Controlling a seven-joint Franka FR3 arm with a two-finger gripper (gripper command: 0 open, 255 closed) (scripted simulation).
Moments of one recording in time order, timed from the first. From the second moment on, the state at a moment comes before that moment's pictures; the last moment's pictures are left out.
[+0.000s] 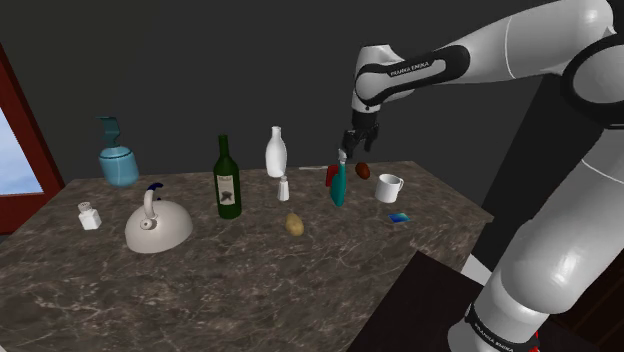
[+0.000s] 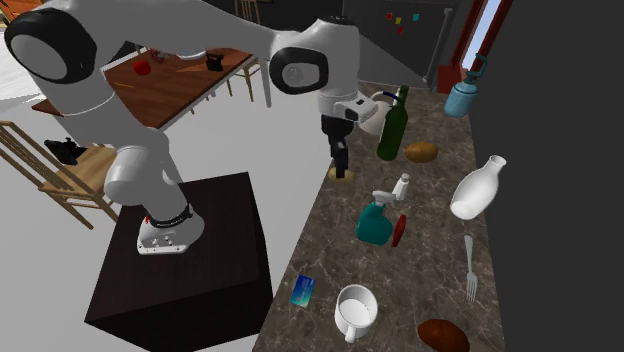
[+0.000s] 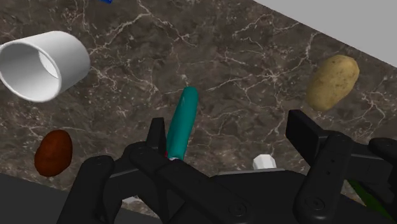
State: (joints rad) arm -0.11 -0.12 -0.12 -2.05 -0.12 1.99 -0.02
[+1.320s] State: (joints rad) arm -0.17 0.23 -0.16 -1.84 -0.06 2.15 -0.03
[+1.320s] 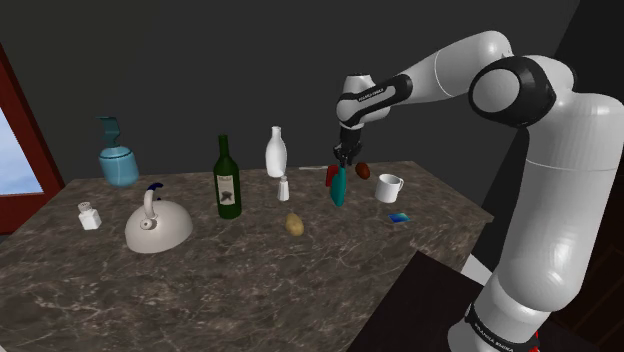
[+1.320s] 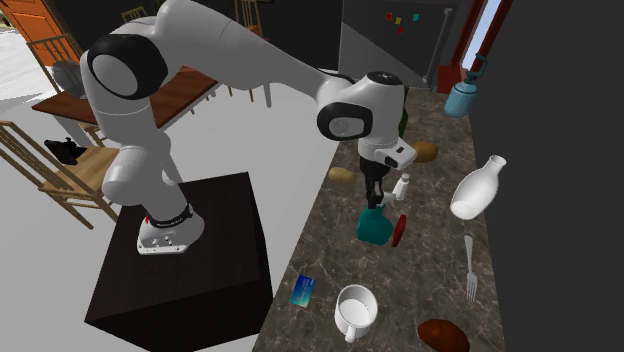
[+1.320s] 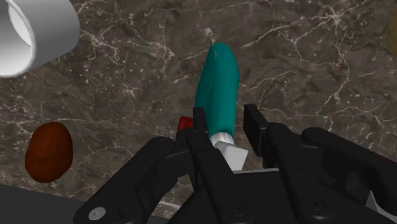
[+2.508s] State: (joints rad) arm -0.16 0.20 -0.16 -1.77 -0.06 2.04 -0.03
